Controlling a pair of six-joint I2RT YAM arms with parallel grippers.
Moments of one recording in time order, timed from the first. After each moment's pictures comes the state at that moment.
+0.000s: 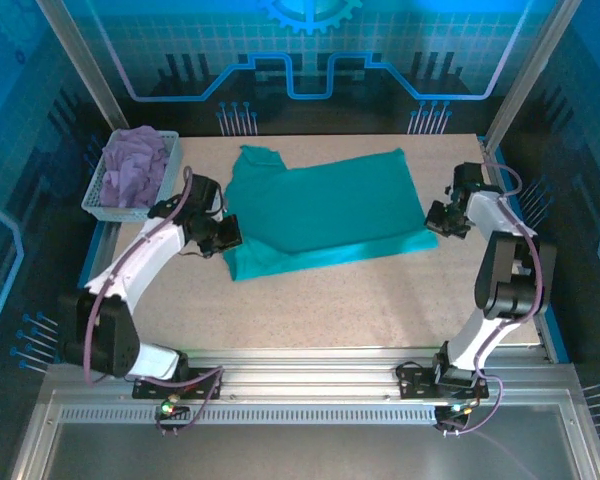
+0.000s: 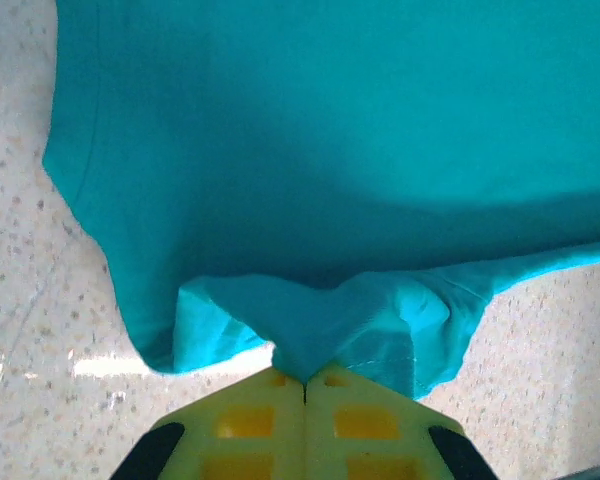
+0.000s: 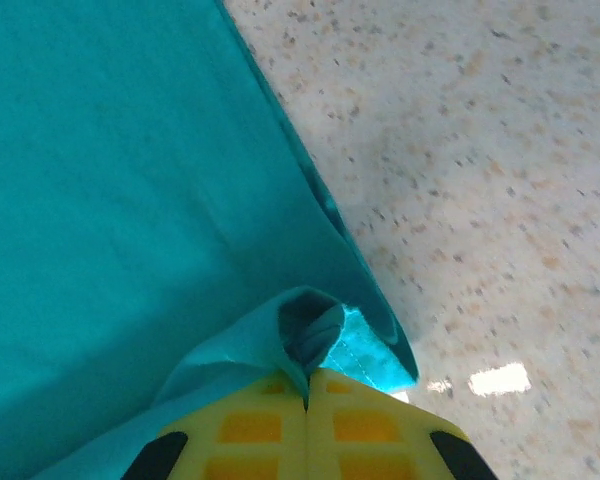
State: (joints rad) left arm -0.18 1.43 1.11 -0.82 0.29 -0.55; right arm -0.15 1.77 1.25 -0.76 -0.13 0.30
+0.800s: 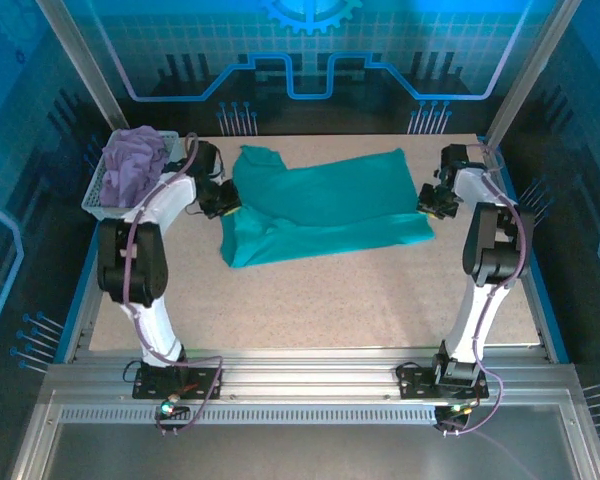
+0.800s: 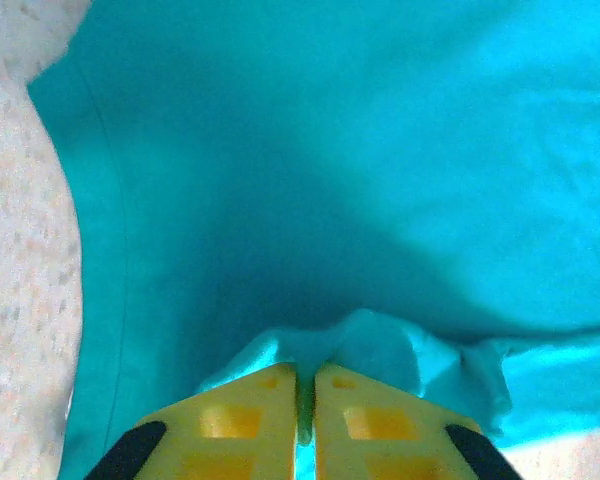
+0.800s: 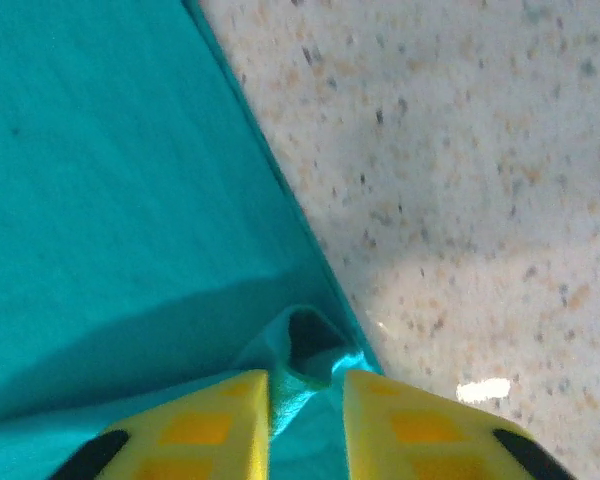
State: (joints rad) left arm -0.06 1.90 1.49 -0.74 0.28 -0.56; right arm -0.12 2.06 1.58 -0.80 -0.11 0.28
